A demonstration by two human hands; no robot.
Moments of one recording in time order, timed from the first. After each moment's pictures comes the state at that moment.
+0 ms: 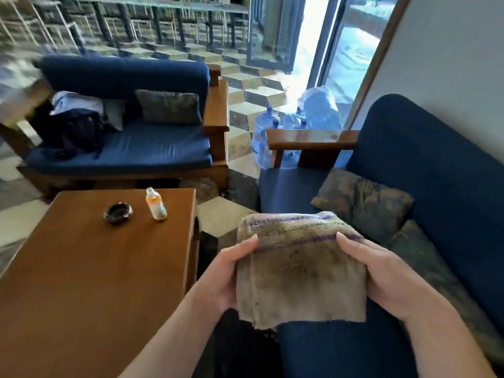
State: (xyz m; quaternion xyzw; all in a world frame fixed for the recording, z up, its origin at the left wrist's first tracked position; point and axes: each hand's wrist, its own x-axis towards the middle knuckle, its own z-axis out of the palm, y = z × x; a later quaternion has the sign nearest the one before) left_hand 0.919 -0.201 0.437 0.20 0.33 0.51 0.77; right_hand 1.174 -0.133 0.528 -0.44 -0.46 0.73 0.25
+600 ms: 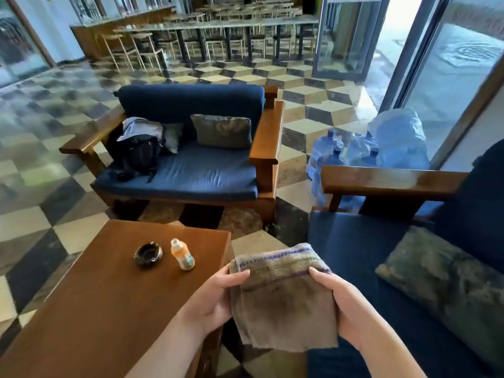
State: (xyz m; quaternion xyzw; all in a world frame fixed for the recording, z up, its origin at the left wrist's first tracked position) left_hand 0.775 0.026 0.404 0.12 0.46 0.59 0.65; right_hand 1.002 0.168 0.416 -0.49 -0.36 0.78 0.14
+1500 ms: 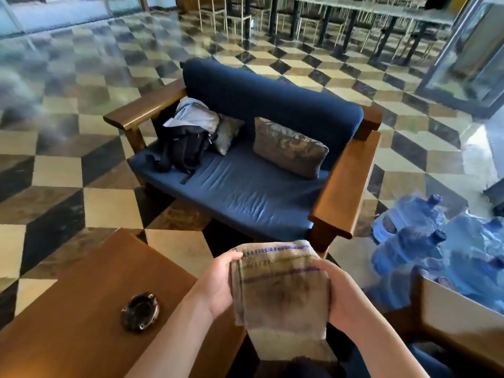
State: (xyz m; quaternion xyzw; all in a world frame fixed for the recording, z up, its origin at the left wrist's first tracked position) left_hand 0.404 0.307 0.370 -0.07 0.45 0.73 0.51; right_hand 0.555 0.499 0.391 -0.45 -0.42 0.79 -0.01
